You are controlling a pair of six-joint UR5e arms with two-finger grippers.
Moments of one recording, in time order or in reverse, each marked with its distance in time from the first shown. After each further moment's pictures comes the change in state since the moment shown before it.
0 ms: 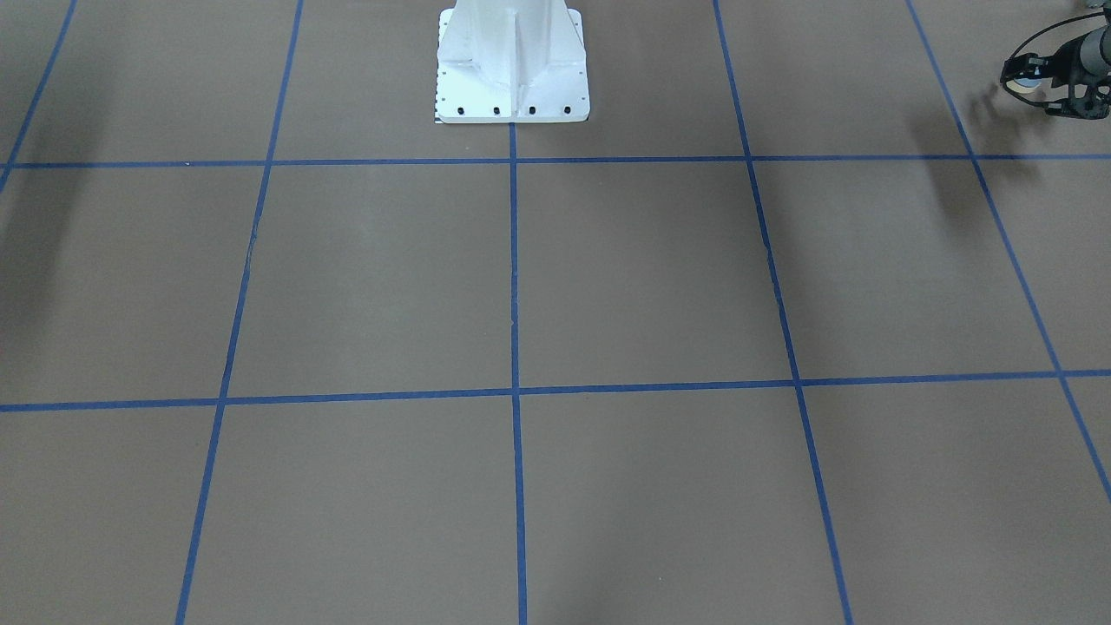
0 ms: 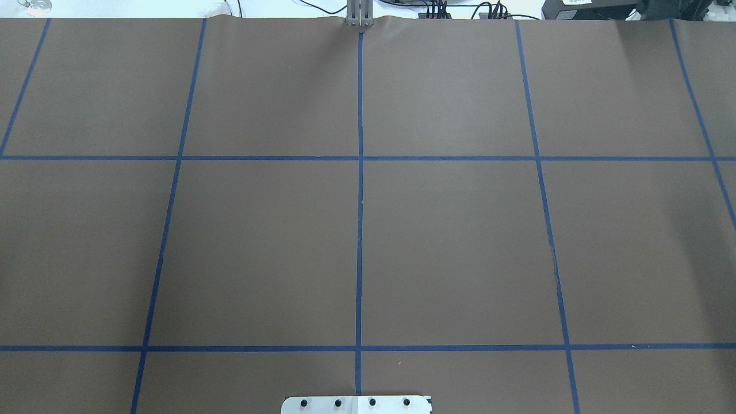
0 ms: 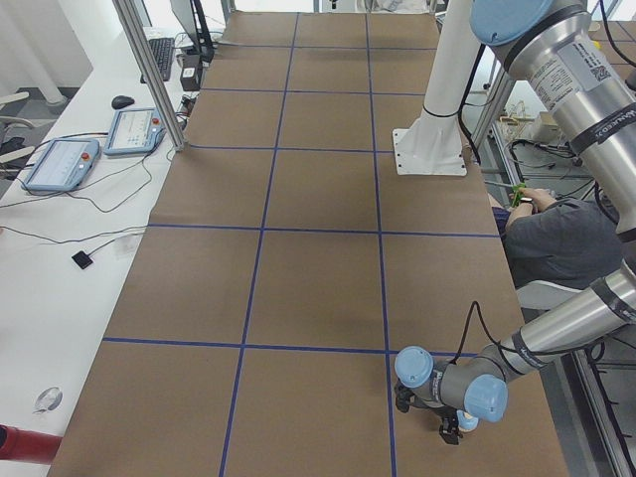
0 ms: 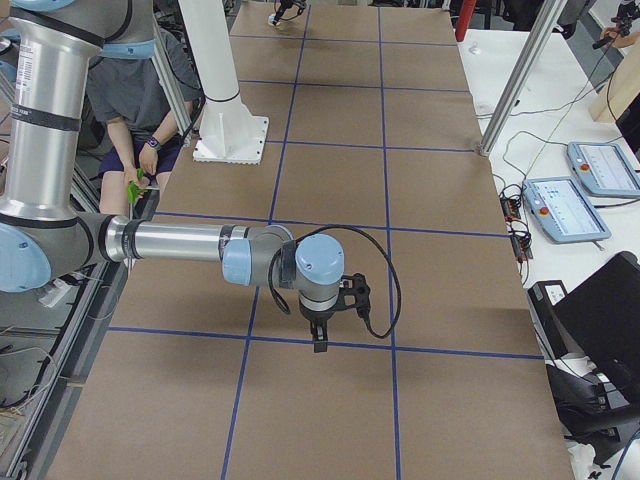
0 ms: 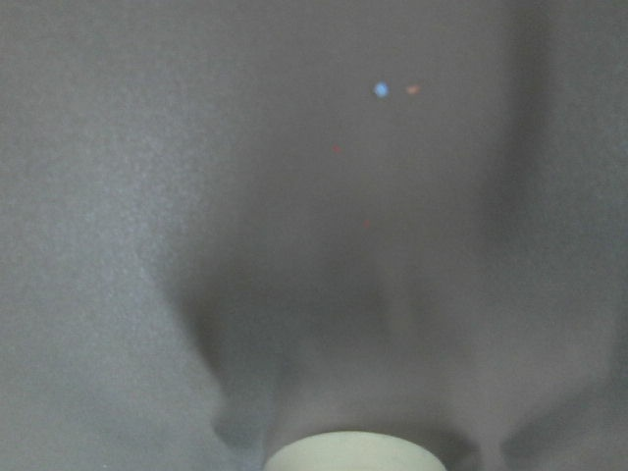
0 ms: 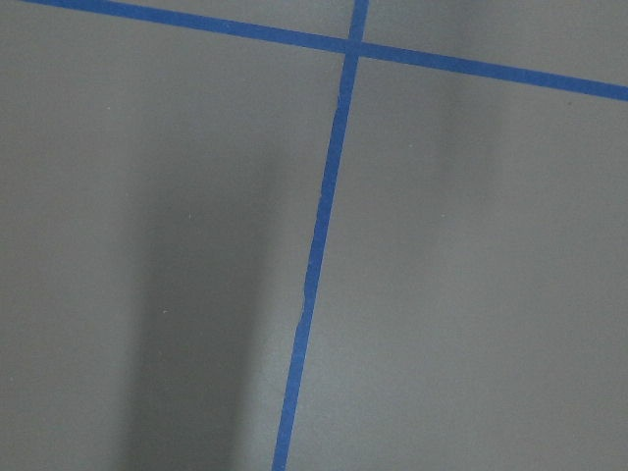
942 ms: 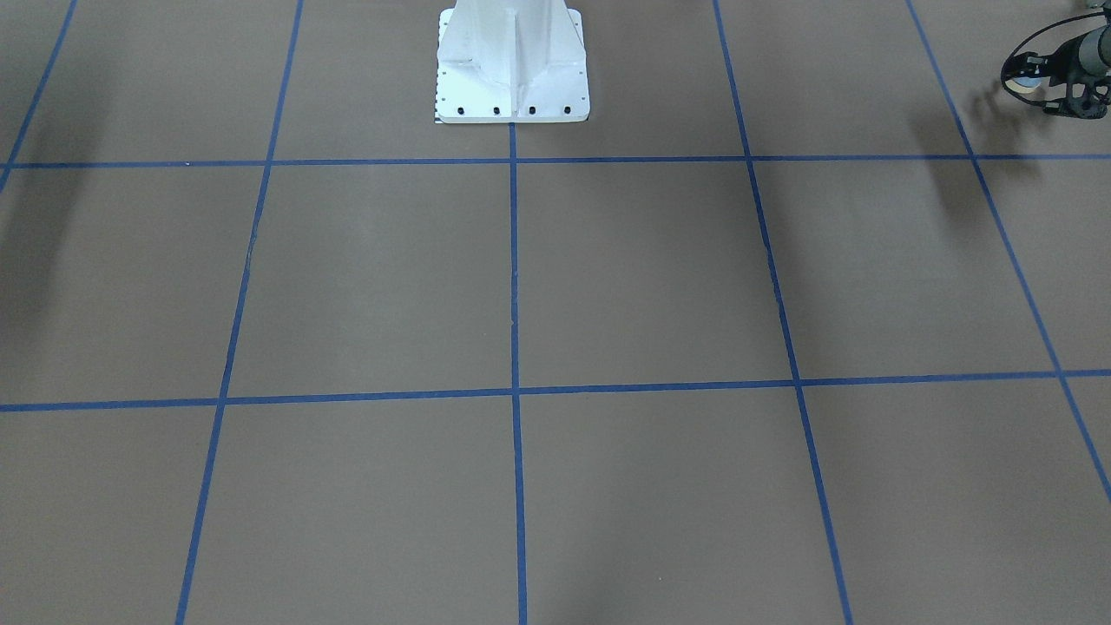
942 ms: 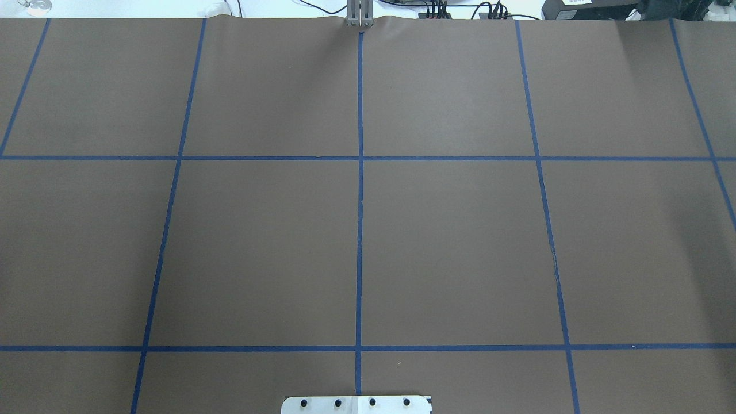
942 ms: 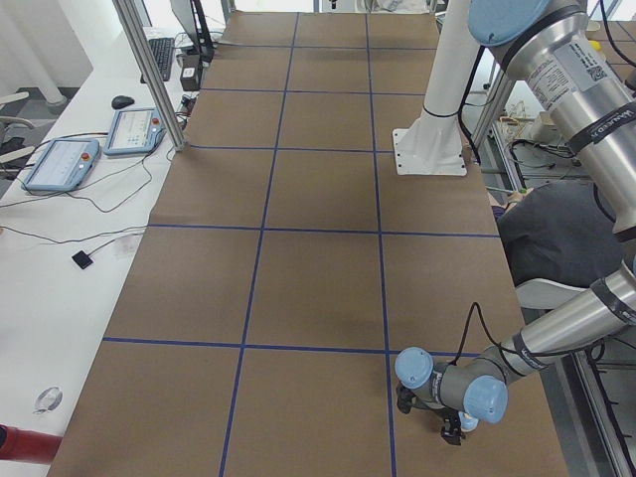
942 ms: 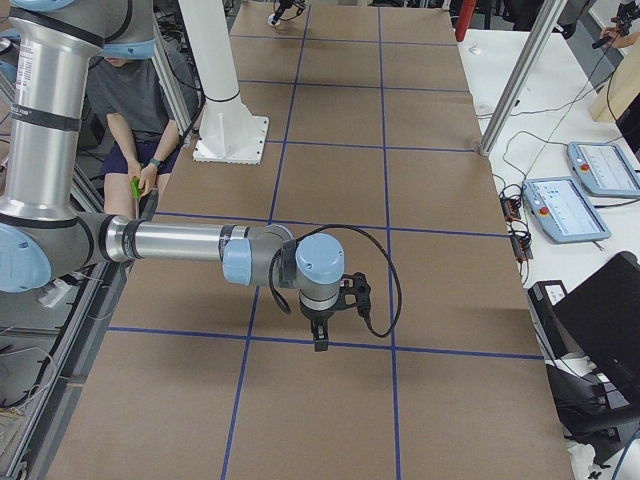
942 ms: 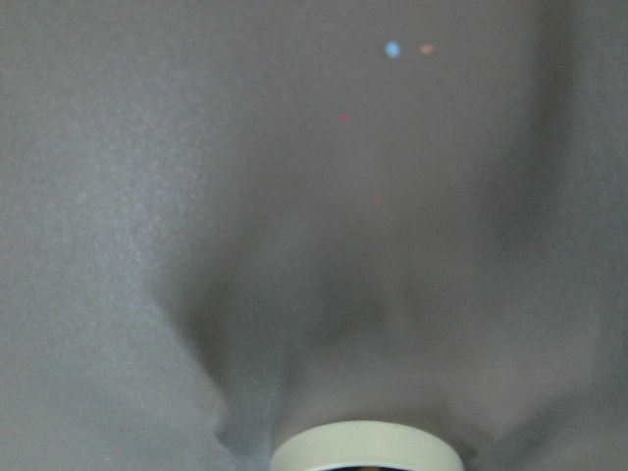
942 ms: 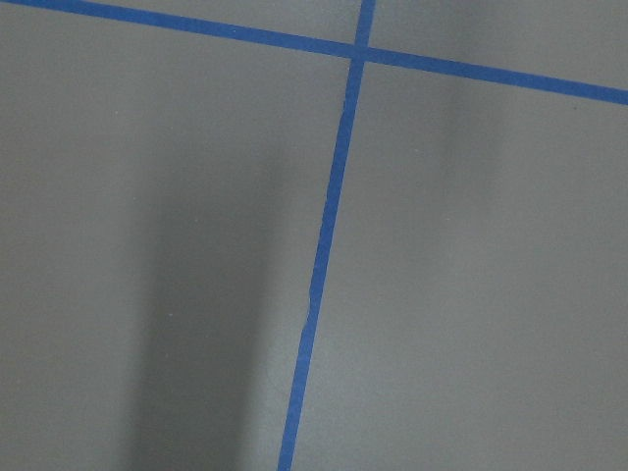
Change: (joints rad) left arm 0.020 0.000 0.009 0.000 0.000 0.006; right arm 0.000 0.001 0.001 0.002 0.007 0.001
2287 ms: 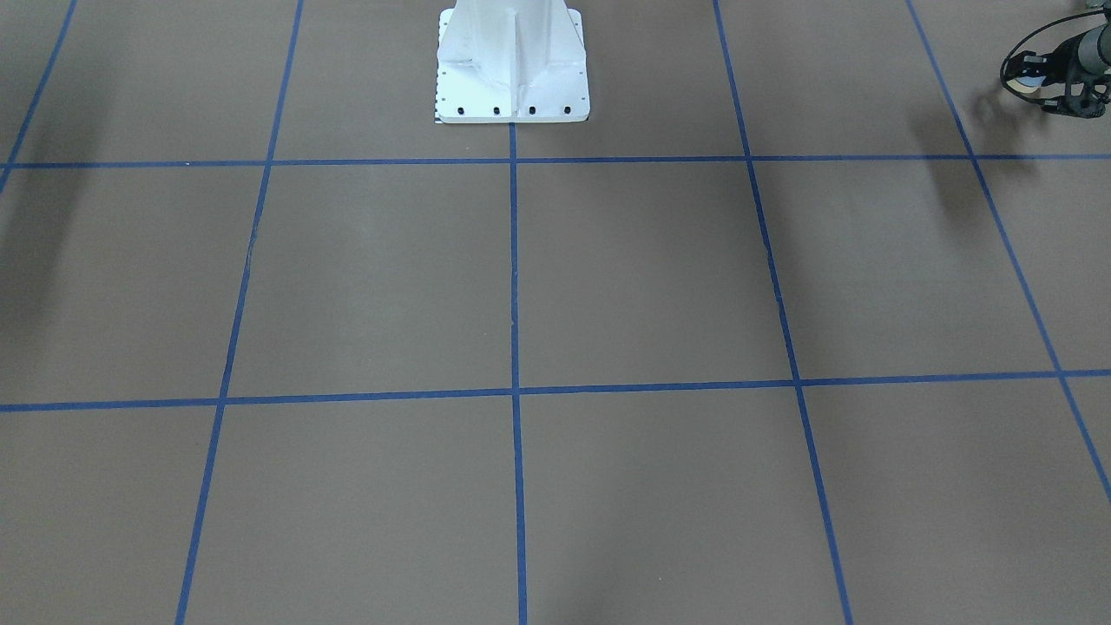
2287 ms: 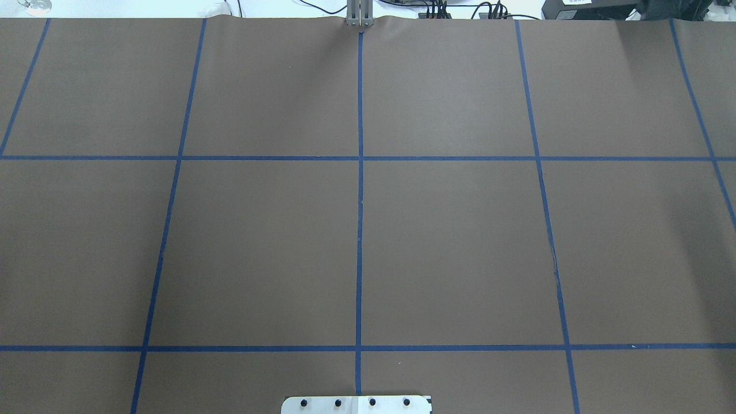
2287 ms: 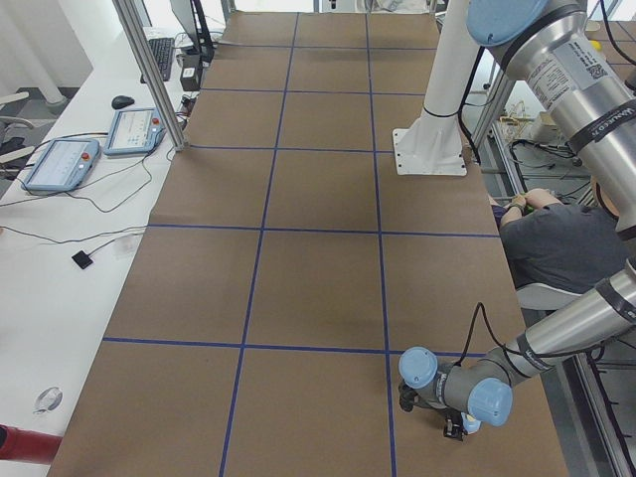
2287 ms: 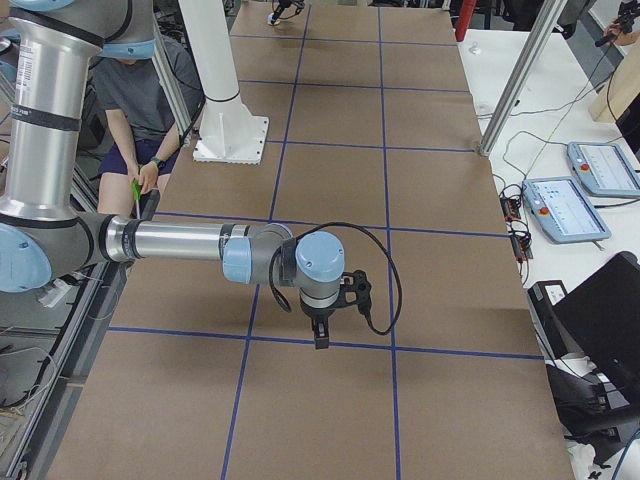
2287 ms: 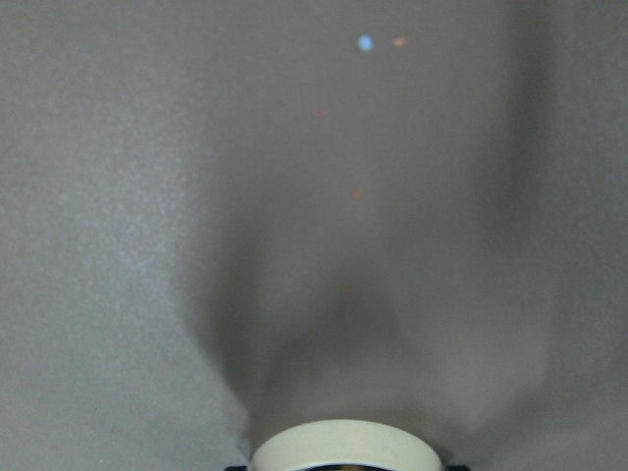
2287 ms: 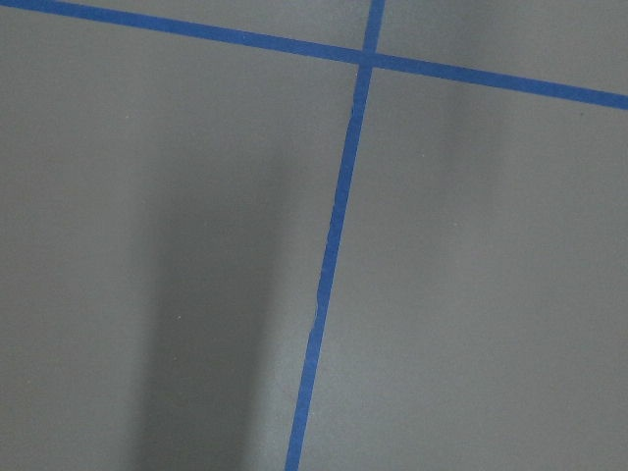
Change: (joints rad) left arm 0.010 0.020 -0.001 -0.059 -0.002 -0.001; right arm 0.000 0.000 0.008 0.000 0.007 0.000
